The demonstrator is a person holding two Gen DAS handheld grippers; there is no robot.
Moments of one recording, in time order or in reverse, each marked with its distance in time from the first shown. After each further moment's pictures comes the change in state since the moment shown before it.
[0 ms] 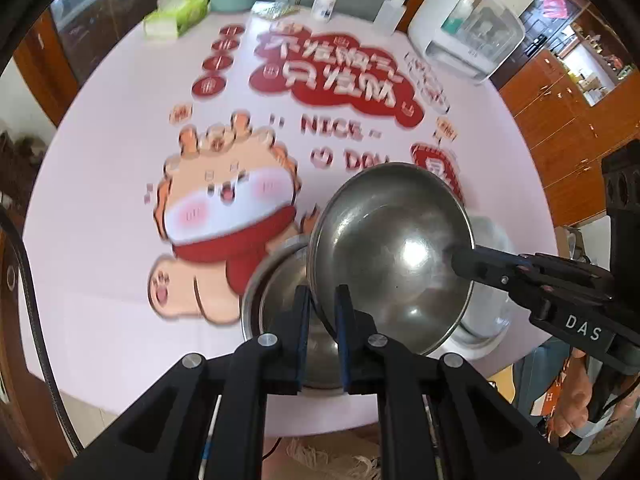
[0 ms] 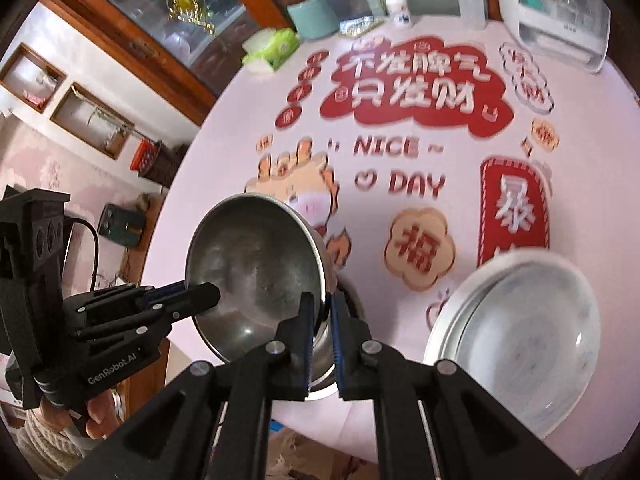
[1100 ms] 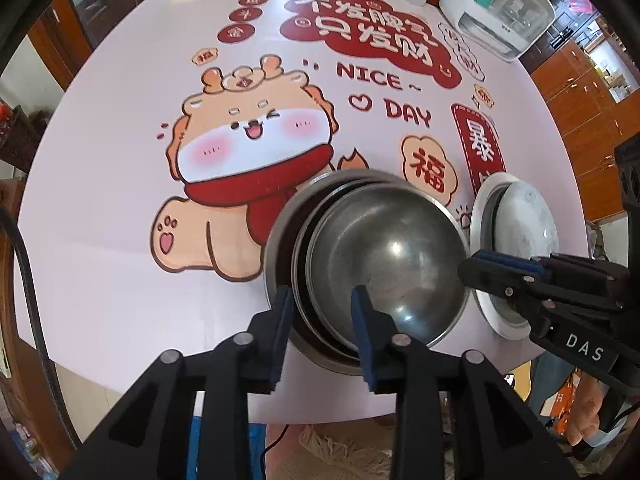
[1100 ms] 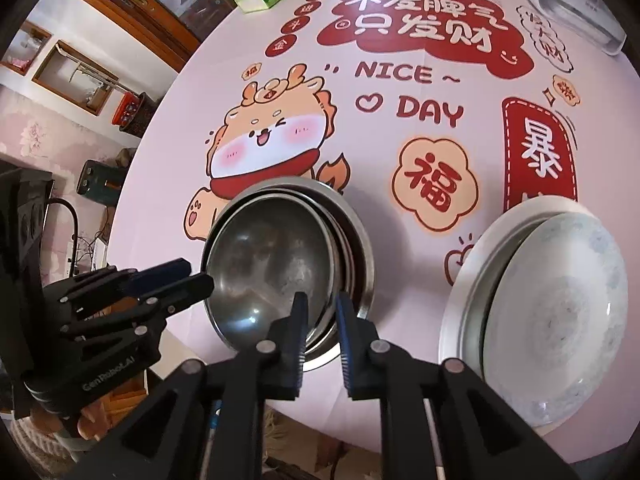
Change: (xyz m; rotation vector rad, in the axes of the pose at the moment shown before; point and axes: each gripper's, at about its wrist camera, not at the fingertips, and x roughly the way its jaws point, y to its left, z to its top) left arm 0.033 0.017 -0.033 -0.039 0.048 0.073; right arm 0.047 0.006 -0.028 -0.052 0.120 -0.065
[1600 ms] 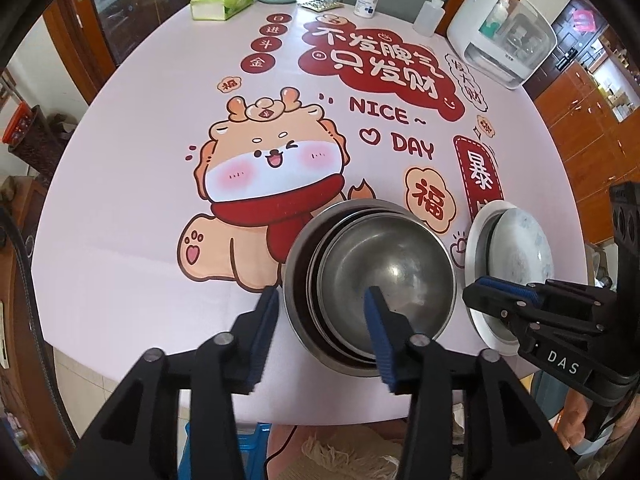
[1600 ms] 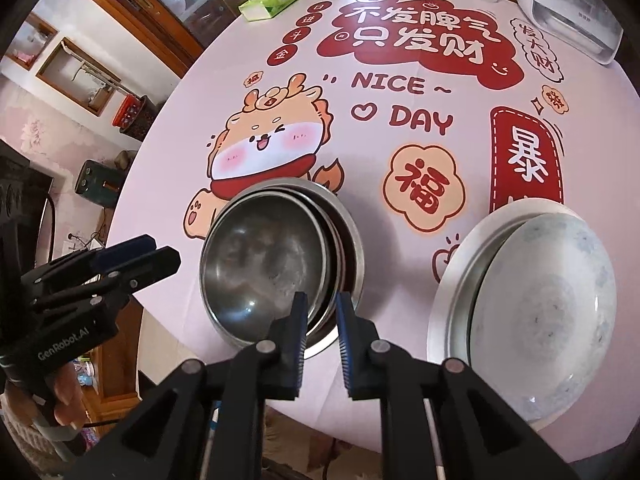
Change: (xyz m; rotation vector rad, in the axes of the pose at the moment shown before) left arm -0.030 0.005 -0.004 -0.035 -0.092 0.029; right arm -0.011 0.001 -0.013 -0.025 -0.040 -0.022
